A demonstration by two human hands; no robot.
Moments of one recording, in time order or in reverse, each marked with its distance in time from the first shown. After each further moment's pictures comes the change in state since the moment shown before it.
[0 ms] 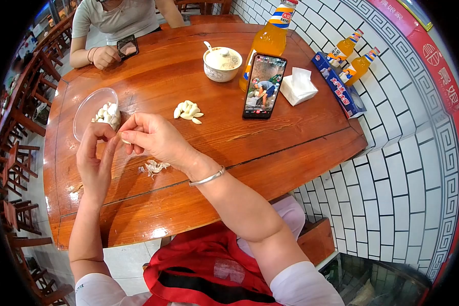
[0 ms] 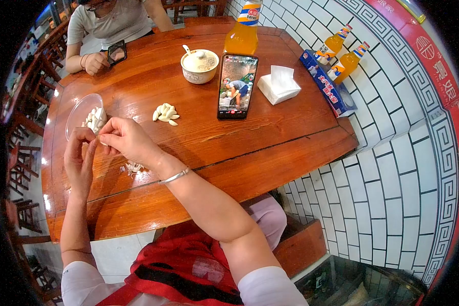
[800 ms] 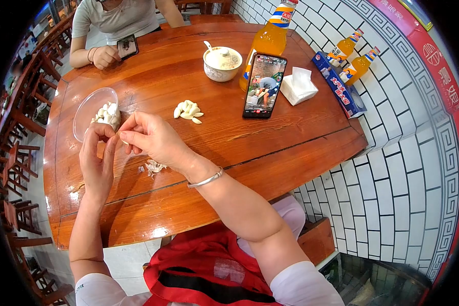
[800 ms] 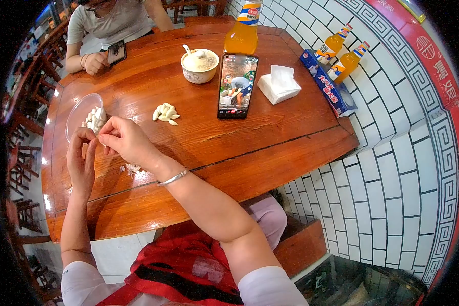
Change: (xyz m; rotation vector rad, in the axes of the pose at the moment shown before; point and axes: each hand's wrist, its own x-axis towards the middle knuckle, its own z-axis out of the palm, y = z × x) left_hand -0.003 -0.003 0.003 0.041 0.013 -0.015; right_hand 0.002 0.005 0.003 -0.035 0.041 -0.079
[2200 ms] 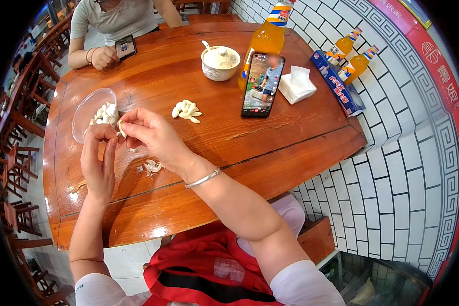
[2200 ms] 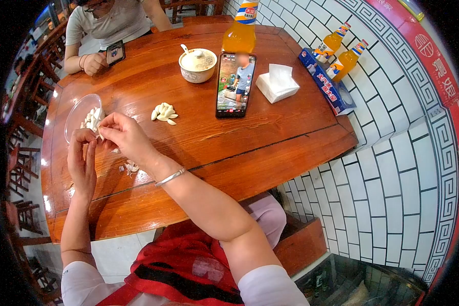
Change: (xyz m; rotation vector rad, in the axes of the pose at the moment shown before) left_hand -0.003 0.004 0.005 0.019 0.033 0.052; right_hand -0.001 0.000 0.000 0.201 0.034 0.031
